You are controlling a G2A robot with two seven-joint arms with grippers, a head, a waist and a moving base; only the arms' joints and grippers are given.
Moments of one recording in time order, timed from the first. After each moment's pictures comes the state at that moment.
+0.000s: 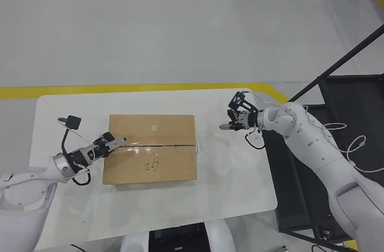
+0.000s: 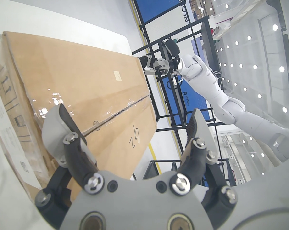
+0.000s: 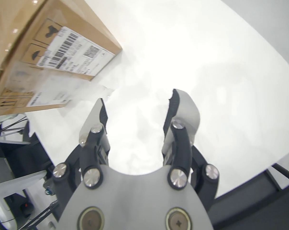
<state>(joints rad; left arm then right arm) 1.47 -0.94 -1.53 -1.74 -0.04 -0.34 -0.84 -0.73 -0.93 0.78 -1.01 -0.69 -0.73 0.49</state>
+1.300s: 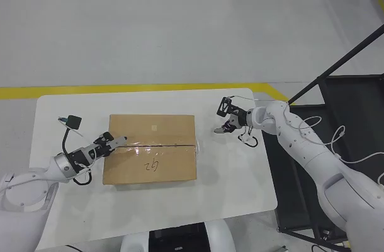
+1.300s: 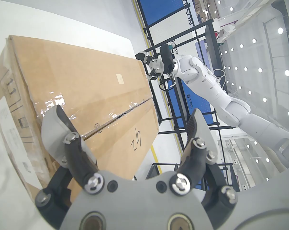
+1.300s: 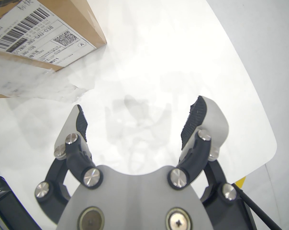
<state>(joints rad) 1.48 -0.94 -1.52 -1.76 -0.02 -0.32 -0.82 -0.65 -1.01 0.65 -0.89 -1.03 -0.78 0.21</state>
